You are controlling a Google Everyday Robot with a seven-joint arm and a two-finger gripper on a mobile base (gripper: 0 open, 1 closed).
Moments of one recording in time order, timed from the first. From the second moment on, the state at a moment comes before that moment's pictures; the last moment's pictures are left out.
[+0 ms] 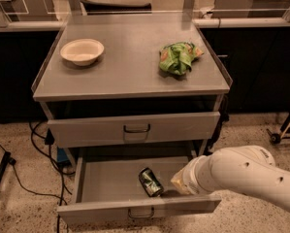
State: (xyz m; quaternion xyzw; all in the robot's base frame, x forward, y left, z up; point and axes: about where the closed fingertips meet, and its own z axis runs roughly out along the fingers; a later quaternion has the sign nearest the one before) arm 0.436 -0.111 0.615 -0.42 0.87 0.09 0.23
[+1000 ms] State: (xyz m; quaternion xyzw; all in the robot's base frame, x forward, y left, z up) arm 0.444 -0.114 0.585 -0.40 0.88 0.09 0.26
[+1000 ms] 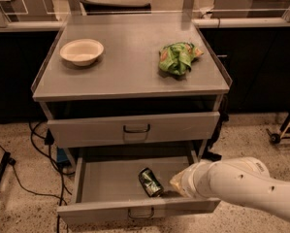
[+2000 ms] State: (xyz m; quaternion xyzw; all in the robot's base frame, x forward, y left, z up) arm 0.483 -0.073 0.517 -0.37 0.87 0.13 0.28
